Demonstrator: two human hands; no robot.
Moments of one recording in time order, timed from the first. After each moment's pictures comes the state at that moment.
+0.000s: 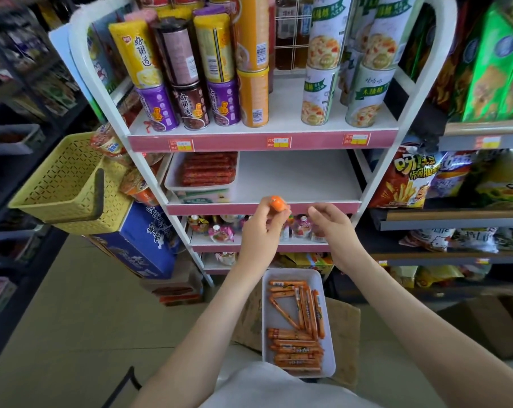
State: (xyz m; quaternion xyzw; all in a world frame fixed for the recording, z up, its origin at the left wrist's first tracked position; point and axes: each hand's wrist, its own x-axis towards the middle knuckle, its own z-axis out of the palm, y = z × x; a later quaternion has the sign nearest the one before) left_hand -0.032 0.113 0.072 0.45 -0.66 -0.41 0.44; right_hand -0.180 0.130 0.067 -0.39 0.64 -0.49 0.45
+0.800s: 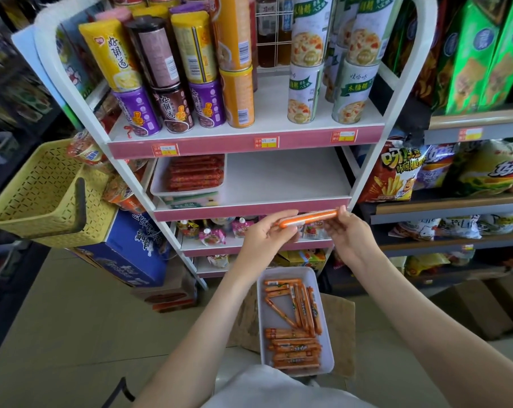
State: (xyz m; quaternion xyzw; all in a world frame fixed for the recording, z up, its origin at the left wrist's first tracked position) left_hand -0.032 0.112 0.073 0.39 -0.61 -0.60 0.34; right_hand -0.217 0.123 0.045 -0.06 0.53 -0.66 0.53
